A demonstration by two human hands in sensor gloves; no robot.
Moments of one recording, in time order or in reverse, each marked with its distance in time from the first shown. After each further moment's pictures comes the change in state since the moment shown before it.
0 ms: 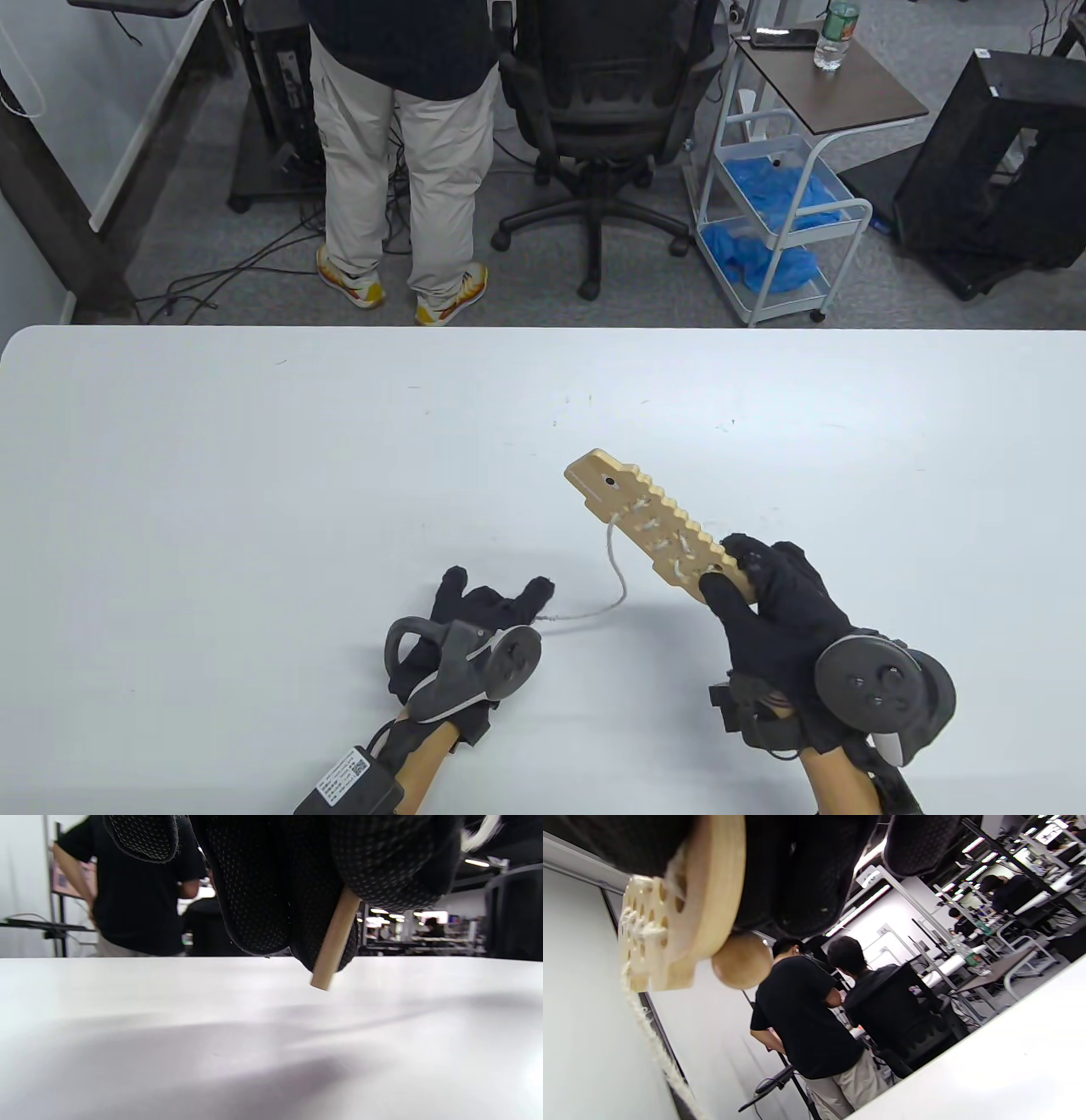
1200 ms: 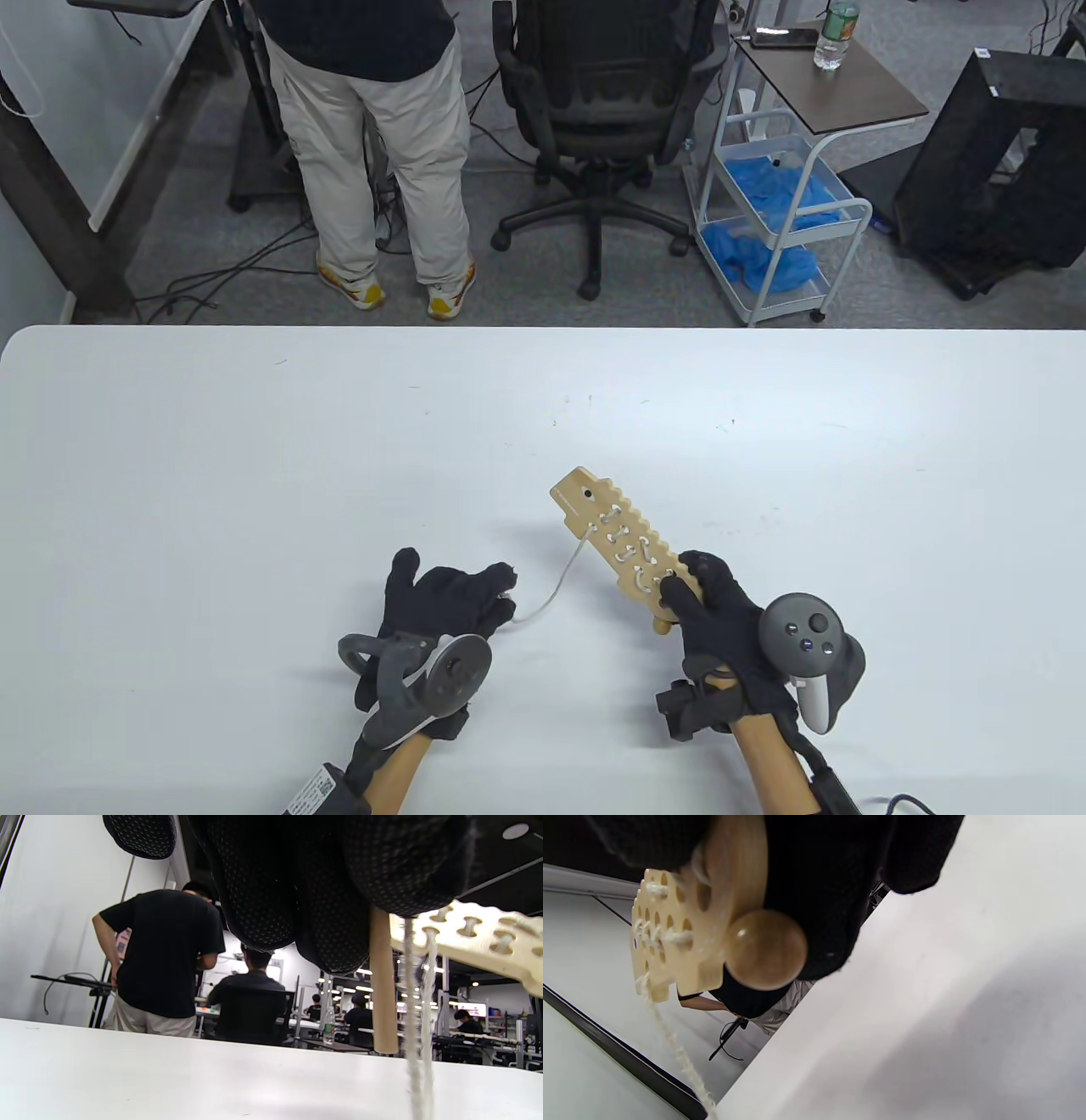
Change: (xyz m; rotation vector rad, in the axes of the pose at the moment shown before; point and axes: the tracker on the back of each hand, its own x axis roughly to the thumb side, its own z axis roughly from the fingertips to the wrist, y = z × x) left_hand -0.021 0.049 0.027 0.298 0.101 0.077; right_hand -0.062 0.088 0.023 0.220 0.314 -0.144
